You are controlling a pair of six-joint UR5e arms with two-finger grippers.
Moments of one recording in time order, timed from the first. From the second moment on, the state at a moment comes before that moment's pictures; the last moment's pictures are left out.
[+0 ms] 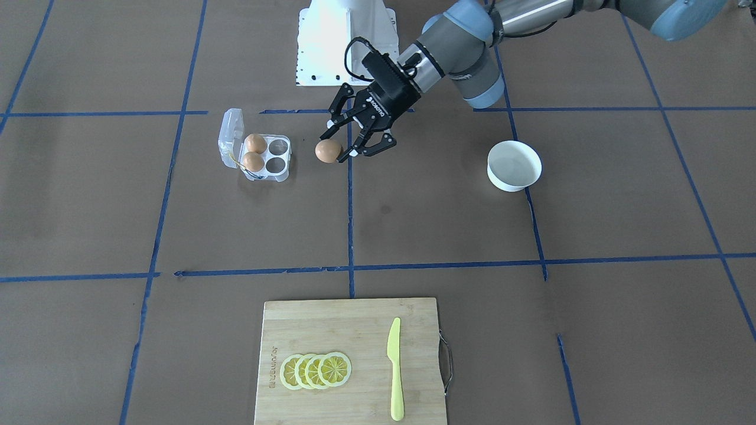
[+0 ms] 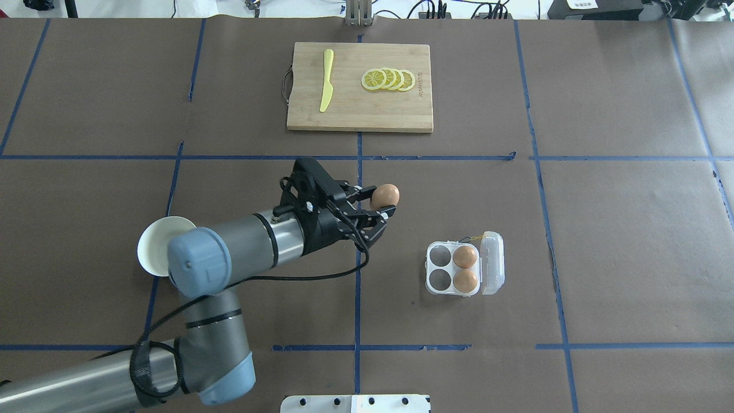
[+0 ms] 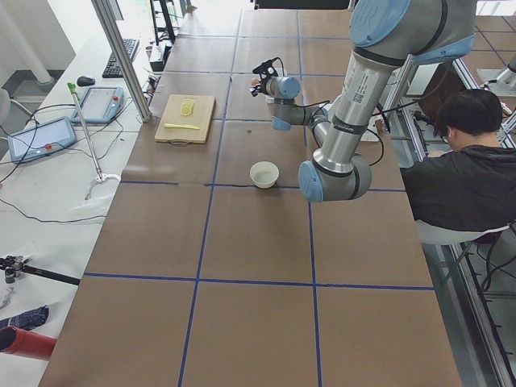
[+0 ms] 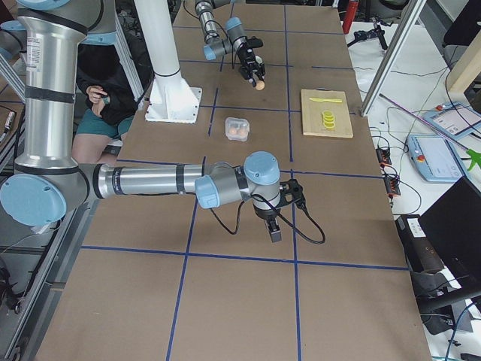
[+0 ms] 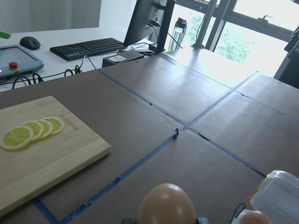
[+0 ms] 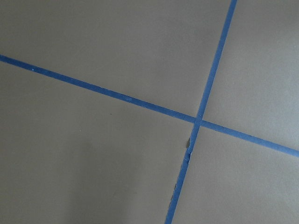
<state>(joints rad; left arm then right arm) -0.34 -2.17 -1.54 -2.77 -1.40 -0.57 1.48 -1.70 1.76 -1.33 2.31 -0.03</state>
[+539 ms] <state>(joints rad) -0.21 -2.31 -1.33 -2.79 -1.26 -0.55 1.48 -1.70 1.76 -1.33 2.31 -0.03</state>
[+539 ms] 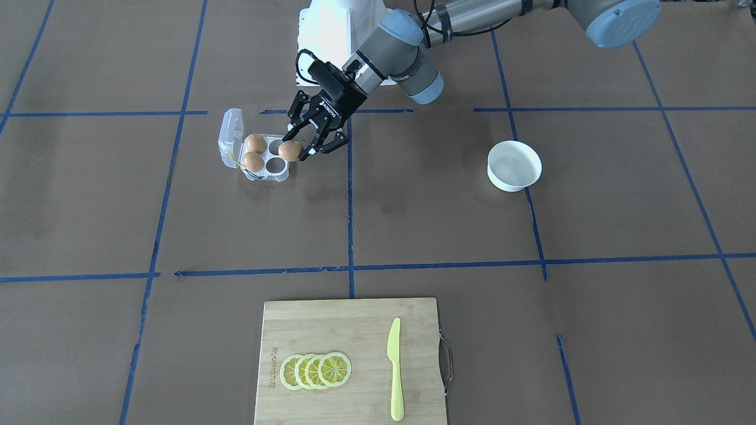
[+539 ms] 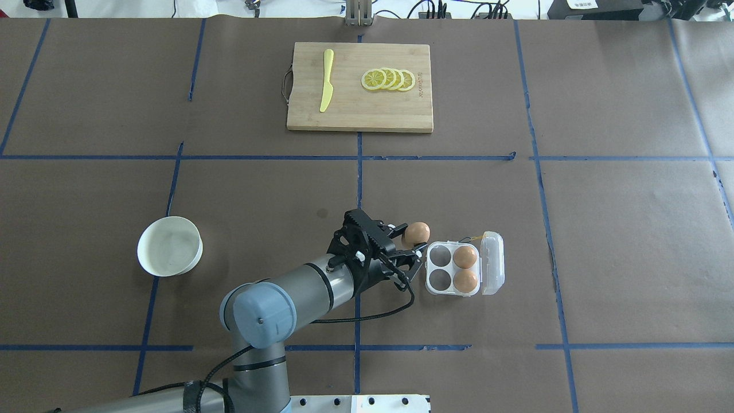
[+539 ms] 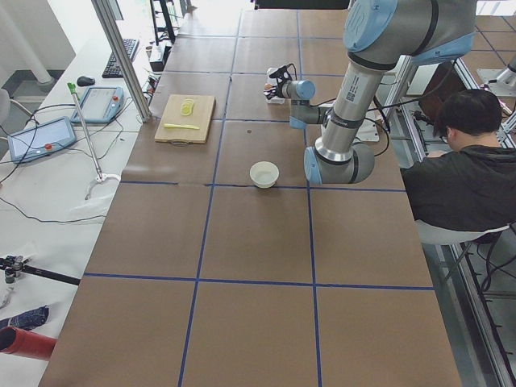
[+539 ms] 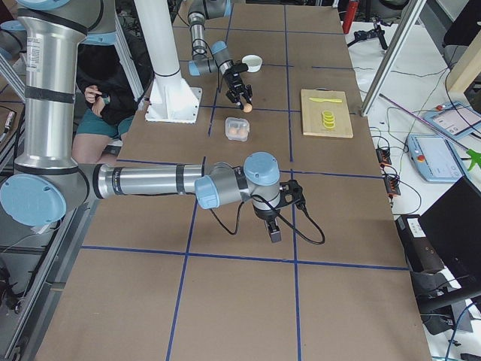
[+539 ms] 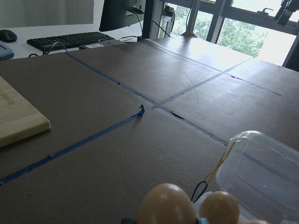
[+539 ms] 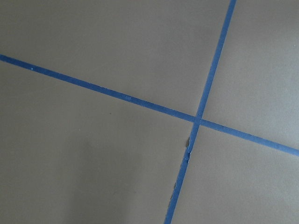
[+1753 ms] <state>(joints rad) -0.16 -2.37 -1.27 -2.79 -1.26 -0.50 1.49 -1.70 1.76 -1.33 2.31 -0.03</state>
